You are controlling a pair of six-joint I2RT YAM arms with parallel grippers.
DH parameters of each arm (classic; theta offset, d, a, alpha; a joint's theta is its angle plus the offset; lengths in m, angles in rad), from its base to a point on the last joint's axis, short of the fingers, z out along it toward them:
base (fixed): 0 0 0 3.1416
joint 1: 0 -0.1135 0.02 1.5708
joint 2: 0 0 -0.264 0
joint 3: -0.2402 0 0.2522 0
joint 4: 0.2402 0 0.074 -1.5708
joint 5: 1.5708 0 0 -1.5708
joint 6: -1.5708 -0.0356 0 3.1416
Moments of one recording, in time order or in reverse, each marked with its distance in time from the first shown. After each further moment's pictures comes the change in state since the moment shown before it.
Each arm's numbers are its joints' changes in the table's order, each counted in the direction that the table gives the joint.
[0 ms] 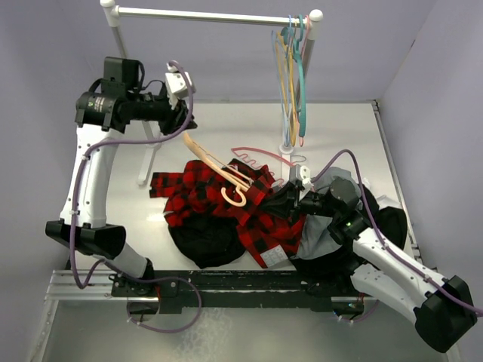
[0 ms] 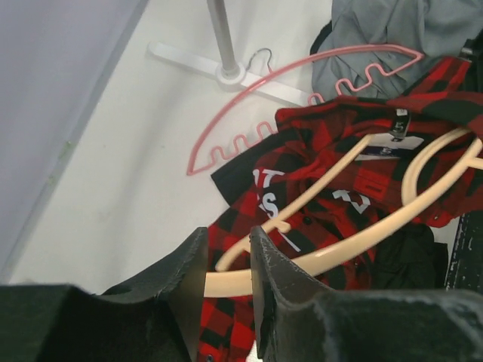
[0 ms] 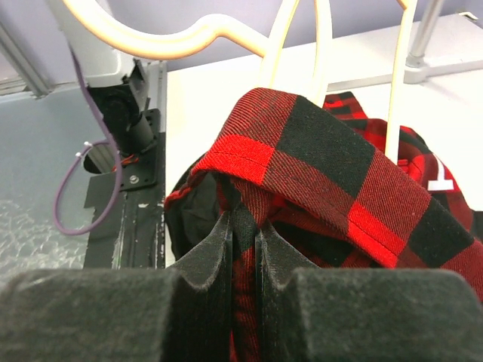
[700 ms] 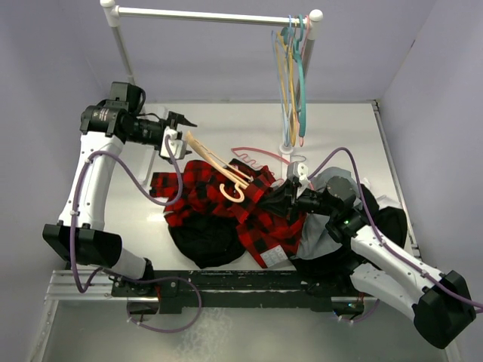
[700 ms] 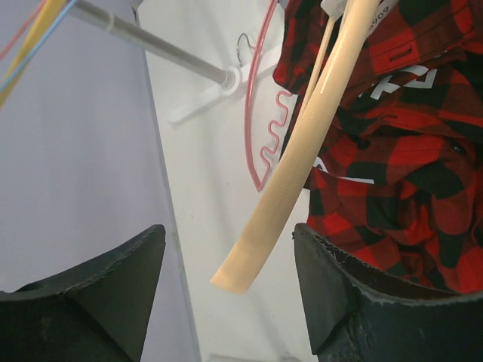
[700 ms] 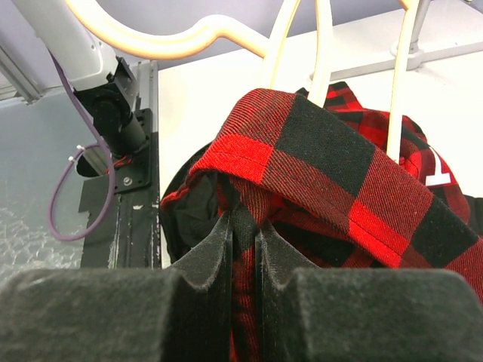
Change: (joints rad) left arm -0.030 -0.098 0.317 0.109 0.147 -1.042; right arm -0.002 0.038 -0.007 0.004 0.048 -0.010
